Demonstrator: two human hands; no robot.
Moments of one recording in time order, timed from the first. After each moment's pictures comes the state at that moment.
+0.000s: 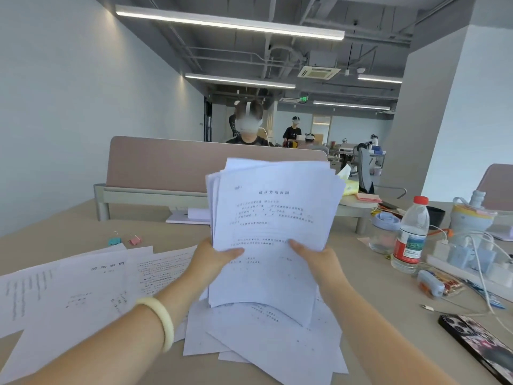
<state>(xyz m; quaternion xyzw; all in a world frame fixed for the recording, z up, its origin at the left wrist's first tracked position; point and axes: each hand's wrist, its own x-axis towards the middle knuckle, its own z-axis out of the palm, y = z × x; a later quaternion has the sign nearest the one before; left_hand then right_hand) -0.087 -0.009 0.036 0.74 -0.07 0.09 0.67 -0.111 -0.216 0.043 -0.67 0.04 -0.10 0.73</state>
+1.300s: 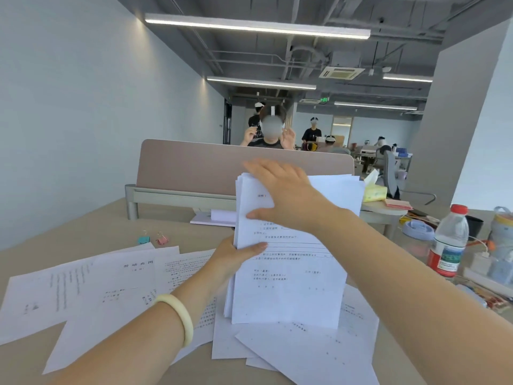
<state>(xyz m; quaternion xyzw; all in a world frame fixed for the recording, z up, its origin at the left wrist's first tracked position) -0.083 0.012 0.045 0.67 -0.11 0.00 0.74 -0.109 -0.126 0.173 -0.91 -0.30 -0.28 0.01</state>
